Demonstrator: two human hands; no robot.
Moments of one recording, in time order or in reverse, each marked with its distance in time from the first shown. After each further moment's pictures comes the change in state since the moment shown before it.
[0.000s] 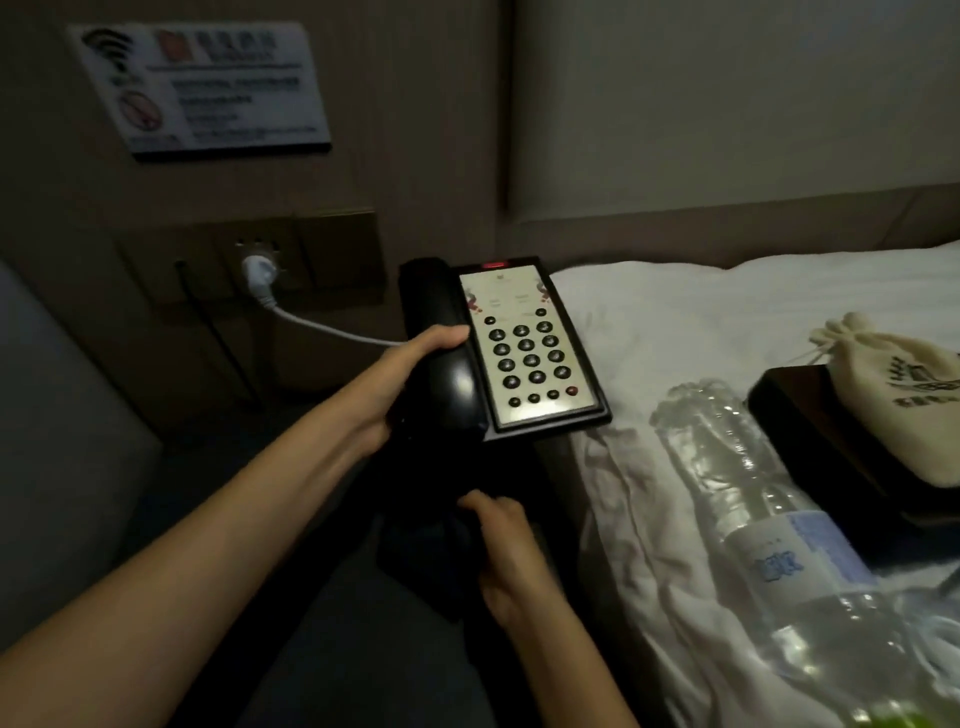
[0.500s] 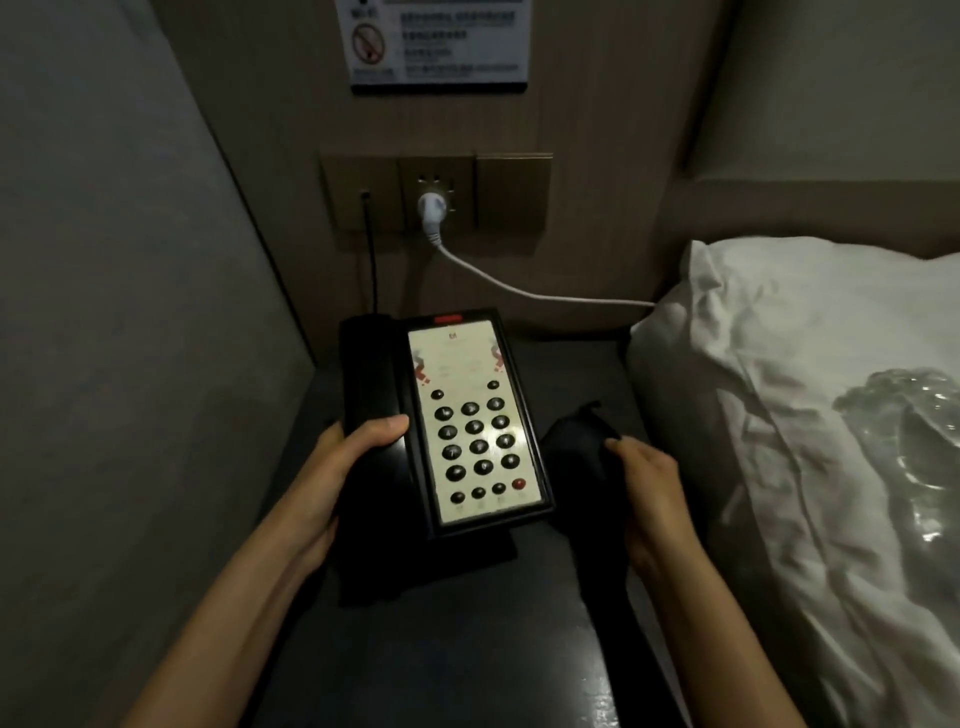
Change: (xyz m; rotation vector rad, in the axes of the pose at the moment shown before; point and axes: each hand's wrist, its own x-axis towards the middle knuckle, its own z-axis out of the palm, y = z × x) left_hand -0.155 -0.087 -0.140 -0.041 0.321 0.119; right_hand -0.016 -0.001 0.014 -0.303 0.223 -0.215
